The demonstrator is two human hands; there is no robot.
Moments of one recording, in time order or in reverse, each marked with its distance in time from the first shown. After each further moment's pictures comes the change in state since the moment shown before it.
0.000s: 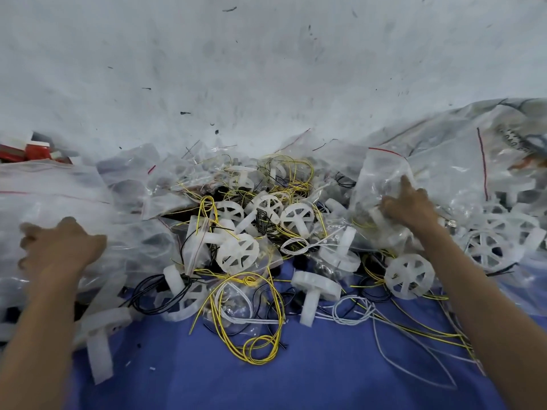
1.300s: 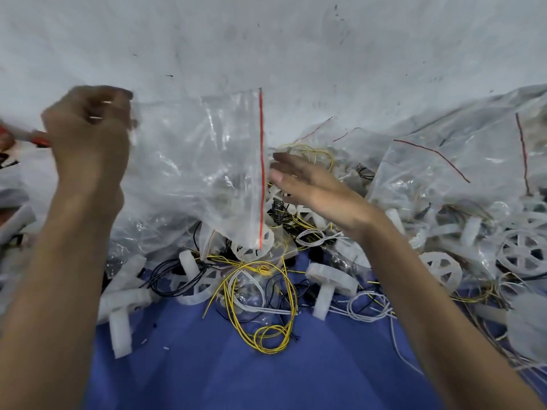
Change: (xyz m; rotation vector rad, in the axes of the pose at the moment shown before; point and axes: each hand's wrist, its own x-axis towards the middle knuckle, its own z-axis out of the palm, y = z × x) left_hand -0.129 0.113 -0.099 -1.020 0.383 0.481; right_hand -0.120 -0.146 -0.009 0.786 -0.655 -0.677
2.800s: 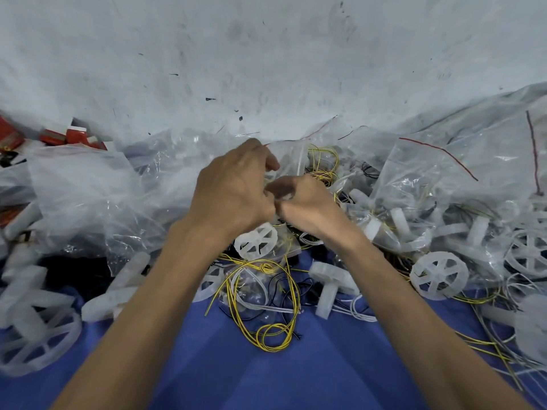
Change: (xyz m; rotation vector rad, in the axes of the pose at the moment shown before) left_hand -0.081 0.024 0.065 0.655 -0.601 0.451; right_hand 0.009 0.009 0.026 -0.309 0.184 0.009
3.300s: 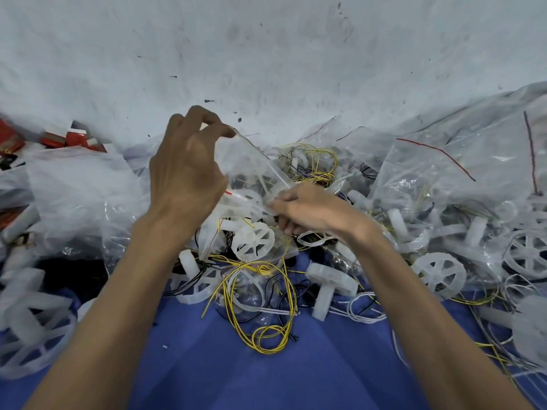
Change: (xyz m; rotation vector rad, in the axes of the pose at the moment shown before) left_hand 0.004 -0.030 -0.014 0.078 0.270 -0.063; right_hand 0.003 0.004 -0.013 0.074 -0.288 0.209
